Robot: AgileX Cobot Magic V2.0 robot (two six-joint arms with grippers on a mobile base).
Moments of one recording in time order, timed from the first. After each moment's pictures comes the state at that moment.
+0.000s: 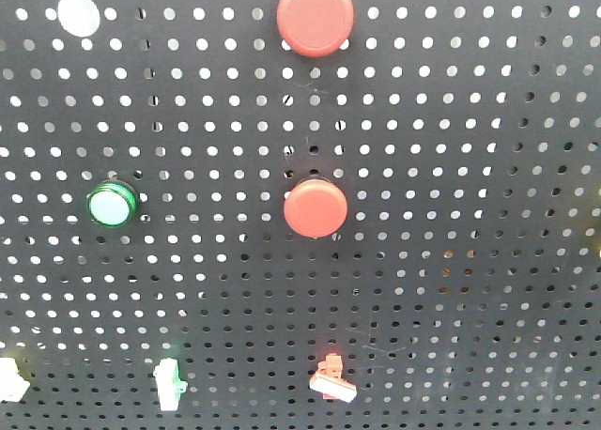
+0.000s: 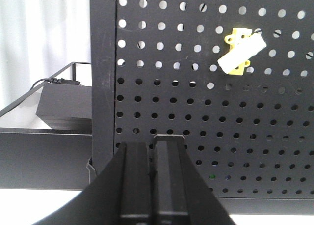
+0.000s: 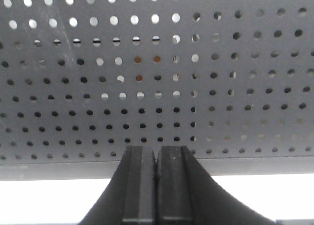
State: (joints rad) left arm -0.03 -0.02 0.03 -0.12 0.04 0.03; right arm 0.04 -0.01 0.03 -0.12 0.08 0.15
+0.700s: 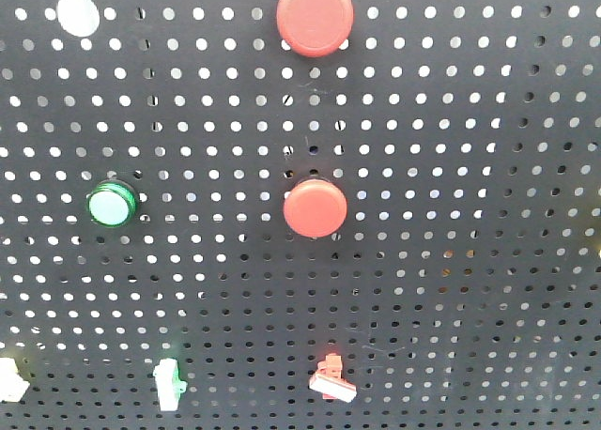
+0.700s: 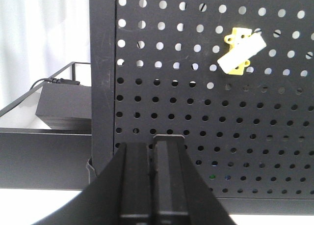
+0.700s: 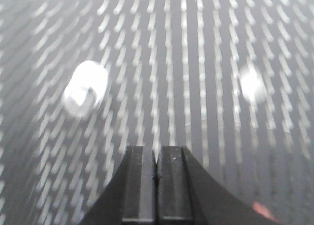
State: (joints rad) left arm -0.03 -0.02 0.03 -0.12 0.04 0.03; right arm 0.04 0.55 -1.03 -0.16 0.30 0.17
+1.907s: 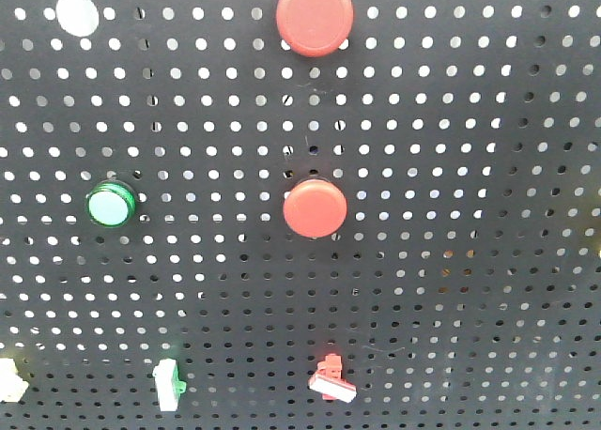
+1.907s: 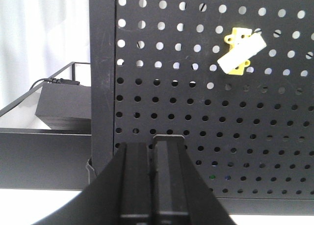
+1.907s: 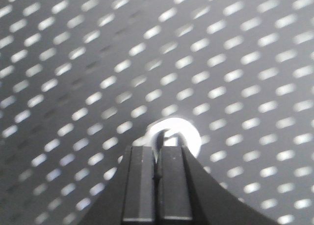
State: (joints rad) left arm -0.03 -0.02 0.03 -0.12 0.04 0.03; right arm 0.14 0.79 -1.28 0.33 0.43 -1.02
